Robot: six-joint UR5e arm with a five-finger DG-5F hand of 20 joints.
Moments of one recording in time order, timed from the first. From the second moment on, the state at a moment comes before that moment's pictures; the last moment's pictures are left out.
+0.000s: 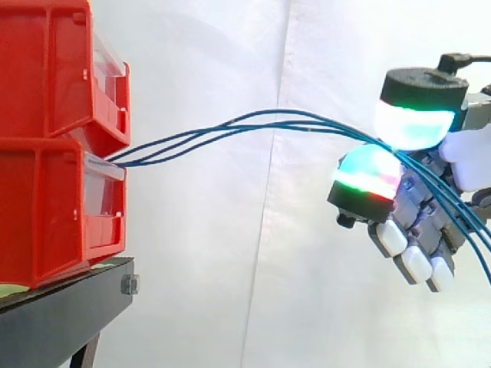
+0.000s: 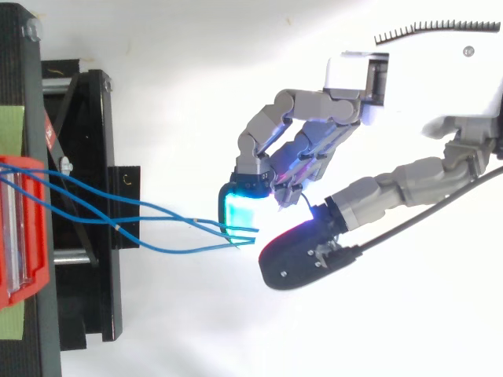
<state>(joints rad) 0.10 -2.11 -1.23 -3.18 -1.38 -0.17</state>
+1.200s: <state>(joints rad) 0.10 -2.08 -1.23 -3.25 -1.39 -0.11</state>
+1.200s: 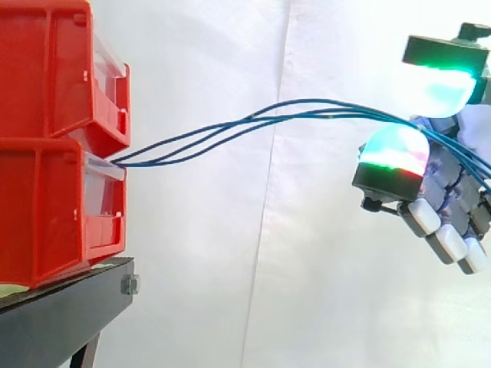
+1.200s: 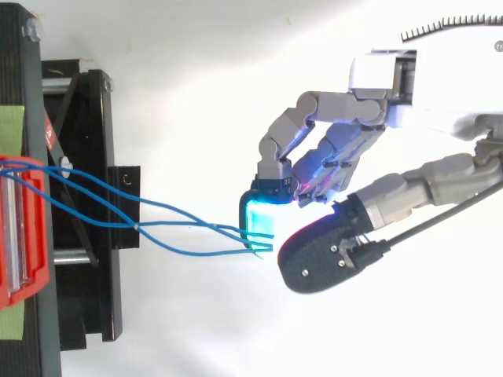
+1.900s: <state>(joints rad) 0.10 -2.08 -1.23 -3.27 -1.41 -0.07</state>
